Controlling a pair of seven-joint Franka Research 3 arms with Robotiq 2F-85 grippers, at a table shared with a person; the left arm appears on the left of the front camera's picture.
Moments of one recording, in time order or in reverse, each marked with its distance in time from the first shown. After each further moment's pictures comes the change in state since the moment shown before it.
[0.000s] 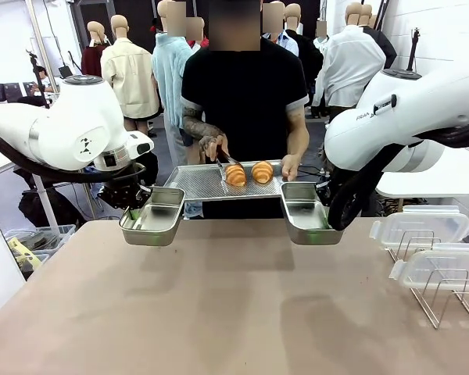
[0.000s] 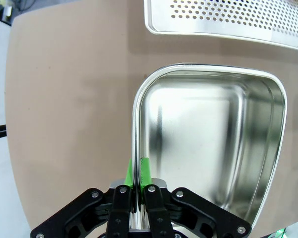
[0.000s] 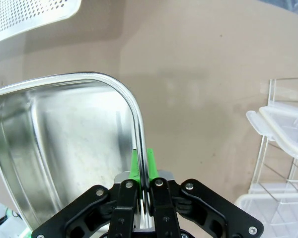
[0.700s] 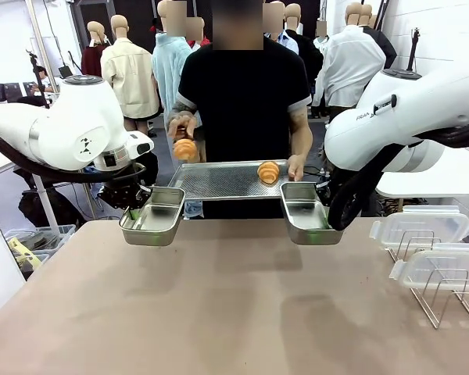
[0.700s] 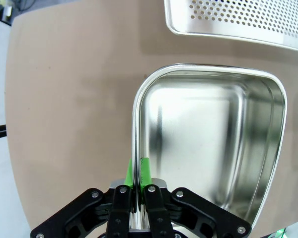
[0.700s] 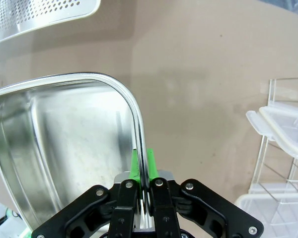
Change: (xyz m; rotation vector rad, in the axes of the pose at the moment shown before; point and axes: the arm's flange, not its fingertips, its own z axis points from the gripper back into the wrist) left arm 0.000 0.000 0.000 0.000 0.000 0.000; right arm 0.000 0.000 0.000 0.000 0.000 0.000
